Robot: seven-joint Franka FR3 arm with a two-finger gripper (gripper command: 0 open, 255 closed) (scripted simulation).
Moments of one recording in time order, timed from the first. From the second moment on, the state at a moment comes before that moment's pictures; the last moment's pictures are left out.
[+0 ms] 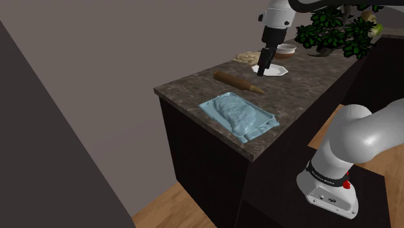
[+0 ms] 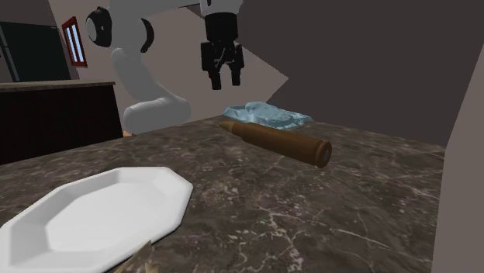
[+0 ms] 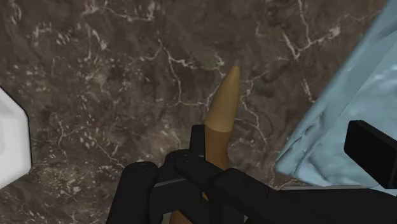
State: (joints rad) arm -0.01 -0.75 -0.05 -2.29 -0.01 1.62 -0.15
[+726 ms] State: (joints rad) arm -0.06 -0.37 0.00 -2.10 -0.10 1.74 -0.01
